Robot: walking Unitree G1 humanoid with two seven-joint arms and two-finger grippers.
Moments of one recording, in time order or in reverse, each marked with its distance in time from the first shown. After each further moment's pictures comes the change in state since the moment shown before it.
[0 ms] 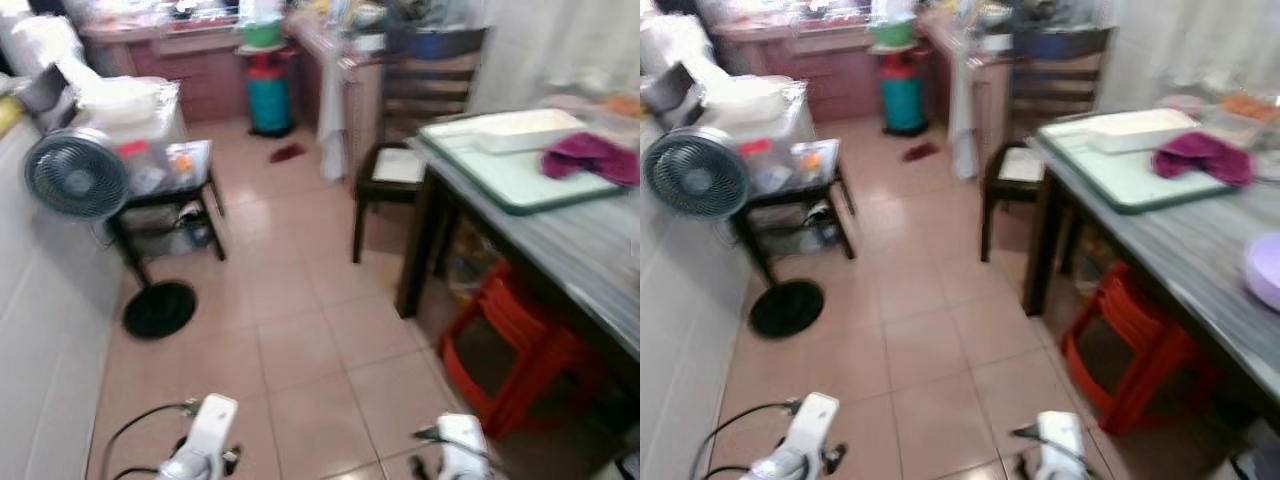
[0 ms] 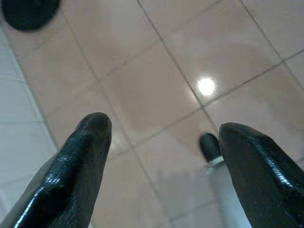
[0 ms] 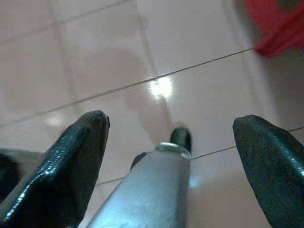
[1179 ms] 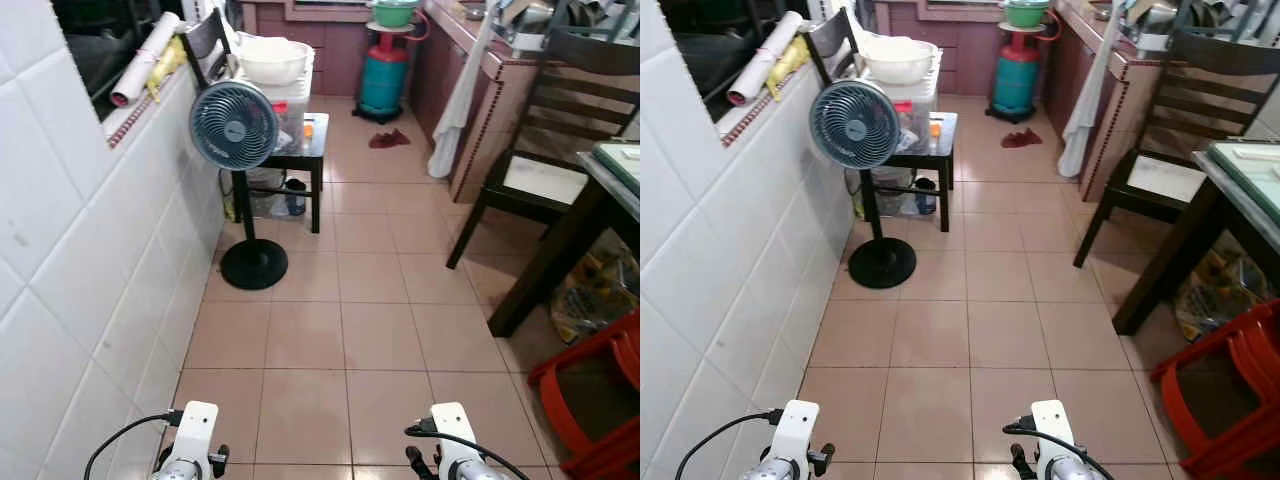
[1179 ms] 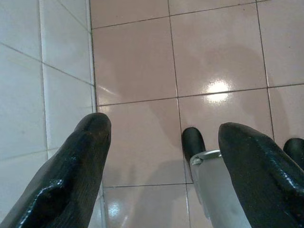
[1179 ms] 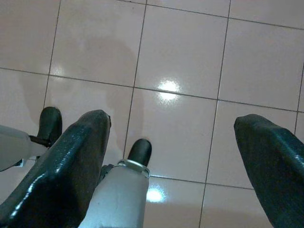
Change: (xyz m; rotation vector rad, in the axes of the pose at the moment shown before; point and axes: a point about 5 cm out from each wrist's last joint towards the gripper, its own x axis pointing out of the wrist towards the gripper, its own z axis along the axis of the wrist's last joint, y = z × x) left arm -0.003 0.008 -0.013 -0.124 -0.009 0.077; right arm 0.001 -0.004 0.016 -0.153 -0.034 0.048
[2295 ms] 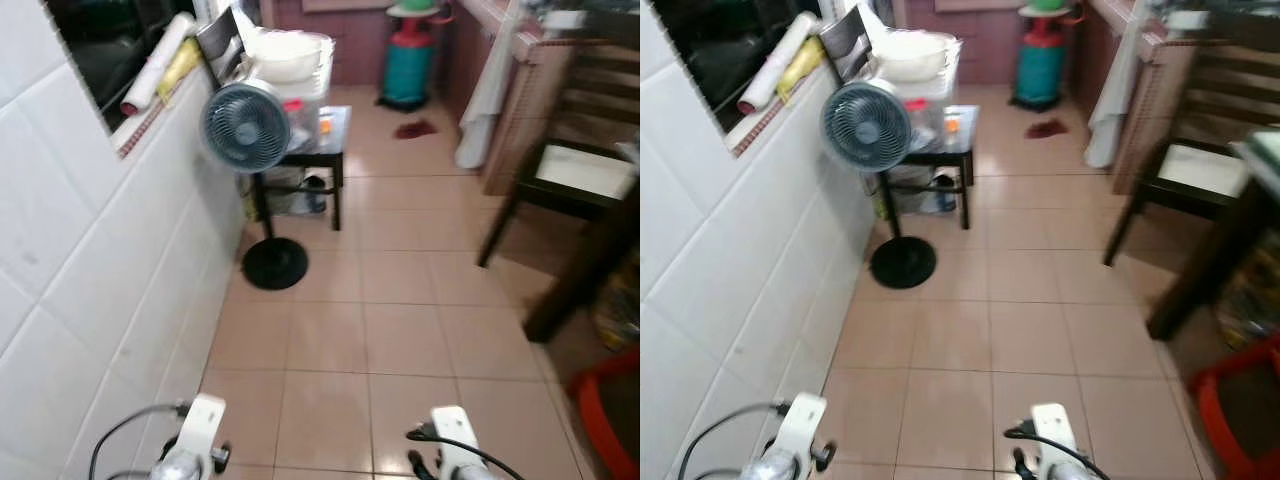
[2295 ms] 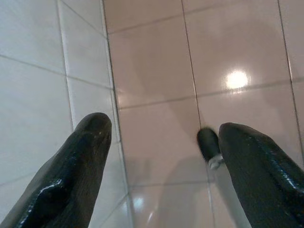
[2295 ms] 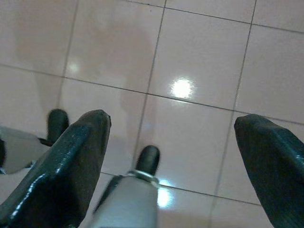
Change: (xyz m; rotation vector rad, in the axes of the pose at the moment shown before) left arm 0.002 0.000 0.010 0.108 -0.016 -0.034; right arm -0.001 0.000 -0.006 0.005 0.007 -0.014
